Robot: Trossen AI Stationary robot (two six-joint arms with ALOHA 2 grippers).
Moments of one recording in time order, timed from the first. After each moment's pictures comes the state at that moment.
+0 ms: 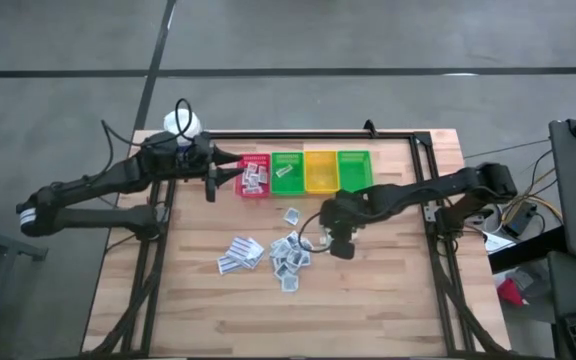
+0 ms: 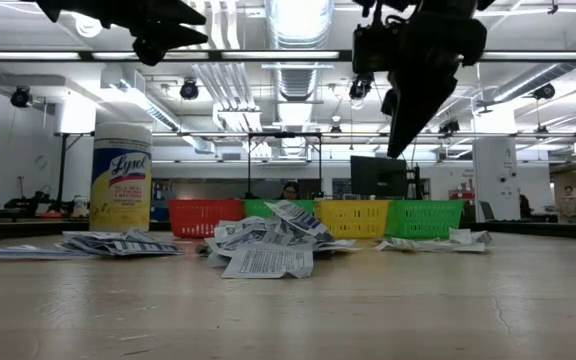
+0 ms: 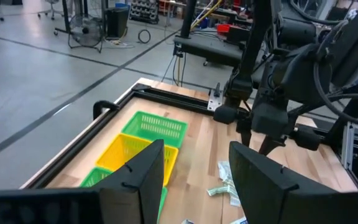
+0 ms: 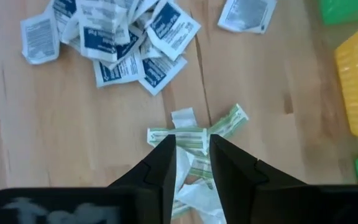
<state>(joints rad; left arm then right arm) 0.38 0.78 0.76 -0.12 0.18 -0.12 0.09 1.58 1.13 -0.72 0.03 0.28</state>
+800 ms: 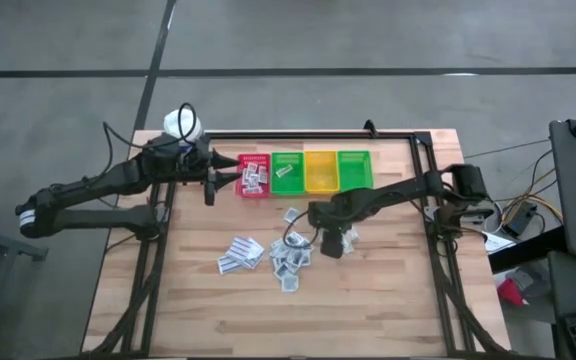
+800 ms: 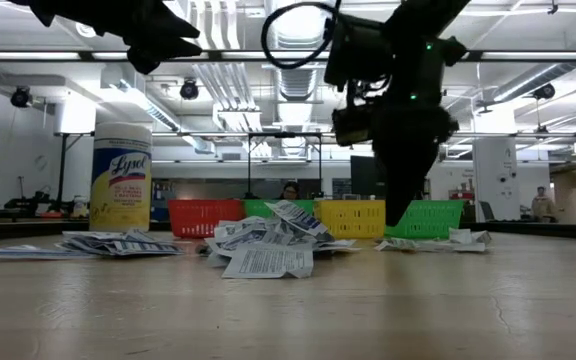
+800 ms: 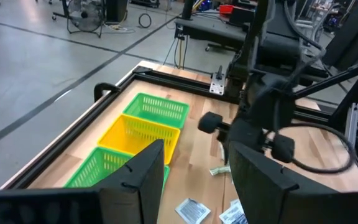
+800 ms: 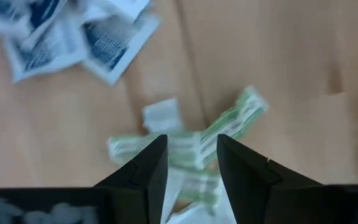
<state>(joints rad) 0.38 0.75 0.73 -0.18 0.18 -0.10 0.01 1.80 1.13 -0.66 -0.02 0.32</state>
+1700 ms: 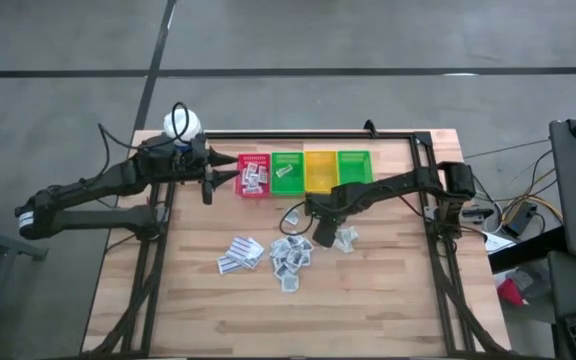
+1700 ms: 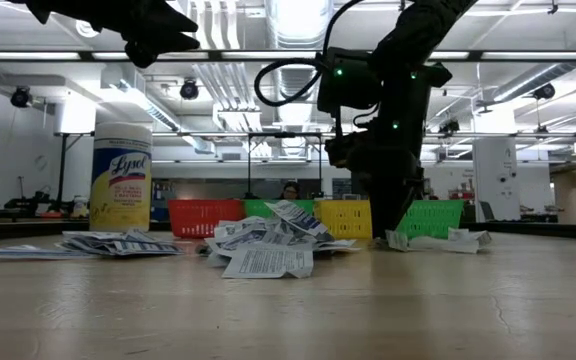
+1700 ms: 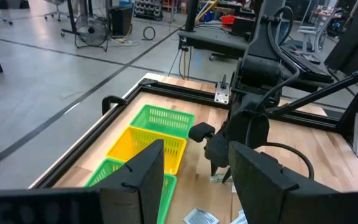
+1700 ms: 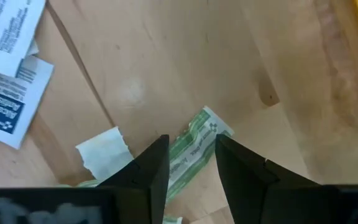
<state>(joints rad) 0.38 0.73 0.73 -0.16 0.16 -0.07 -0.06 1.87 1.12 -0.62 0.06 0.43</state>
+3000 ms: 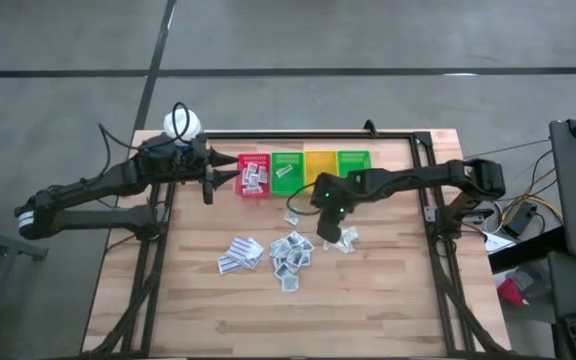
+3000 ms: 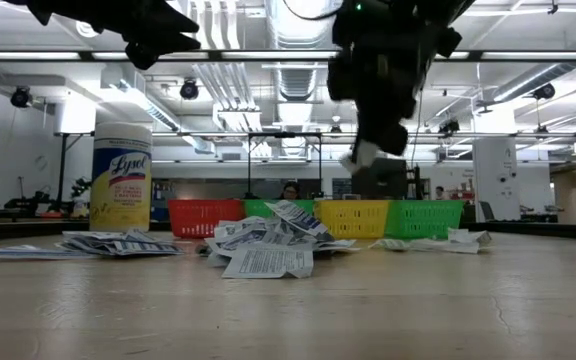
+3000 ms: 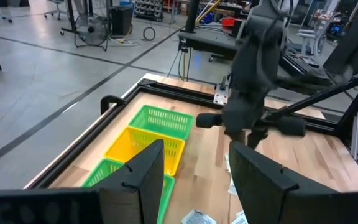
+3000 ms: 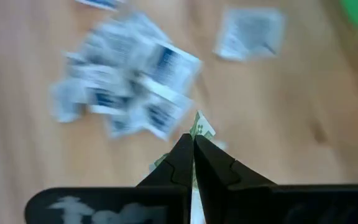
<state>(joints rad) 0.38 0.73 0.72 -0.14 0.16 -0.09 -0.11 1.63 1.10 -0.51 -0.27 0.32</state>
